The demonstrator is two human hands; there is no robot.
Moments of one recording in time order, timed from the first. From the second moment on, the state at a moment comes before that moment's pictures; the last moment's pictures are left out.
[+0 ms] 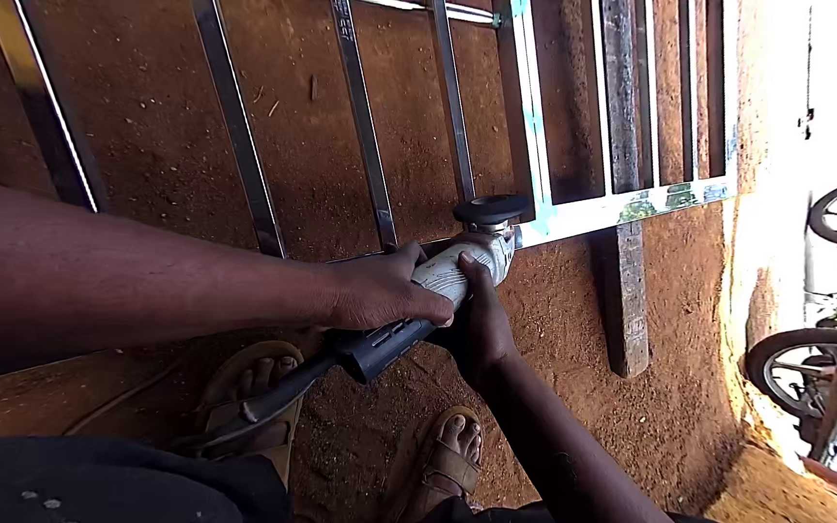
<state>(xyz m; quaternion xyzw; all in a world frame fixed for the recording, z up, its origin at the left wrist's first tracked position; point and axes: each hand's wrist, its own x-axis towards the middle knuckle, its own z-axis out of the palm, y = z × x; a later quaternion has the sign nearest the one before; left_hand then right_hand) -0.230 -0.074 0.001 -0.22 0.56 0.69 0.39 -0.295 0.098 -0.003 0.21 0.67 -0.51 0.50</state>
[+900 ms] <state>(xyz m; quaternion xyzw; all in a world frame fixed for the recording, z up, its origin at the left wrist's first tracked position) -0.221 -0.070 -0.030 -0.20 0.60 0.68 0.36 -0.305 0.102 -0.009 0.20 0.66 -0.48 0.54</state>
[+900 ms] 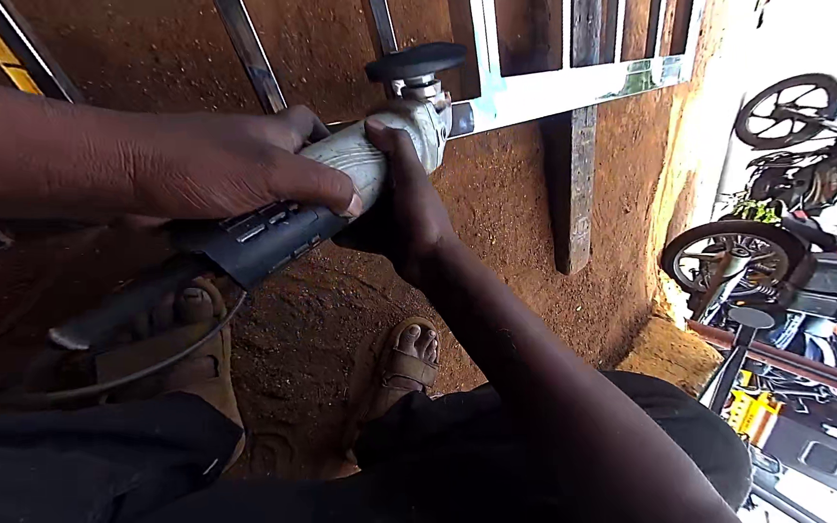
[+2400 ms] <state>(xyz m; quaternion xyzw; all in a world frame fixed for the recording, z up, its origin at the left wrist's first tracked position) -0.219 -0.069 0.002 -0.21 0.59 0.66 0.42 -0.282 0.112 -0.006 0.21 0.68 -0.46 0.54</state>
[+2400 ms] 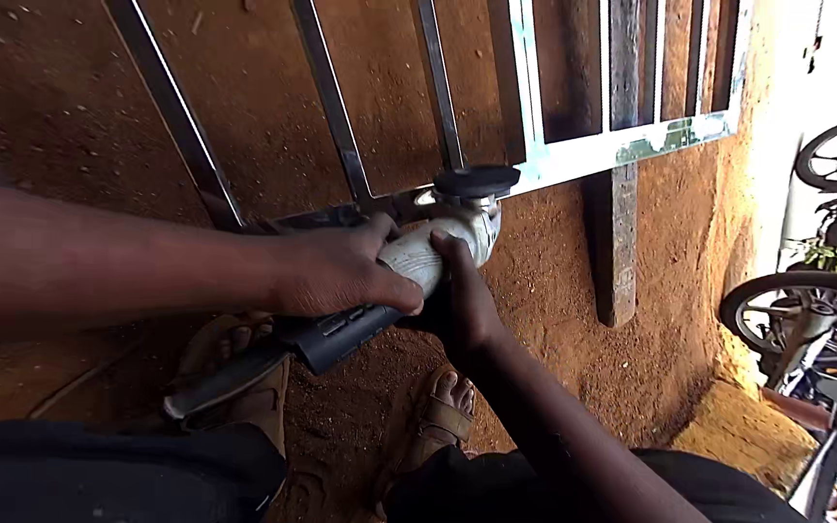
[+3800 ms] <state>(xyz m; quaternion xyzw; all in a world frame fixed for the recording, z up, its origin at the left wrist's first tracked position) -0.210 -0.029 -0.004 -0.22 0.55 0.71 0.38 -0.286 0.152 -0.016 0.16 0.70 -0.47 0.52</state>
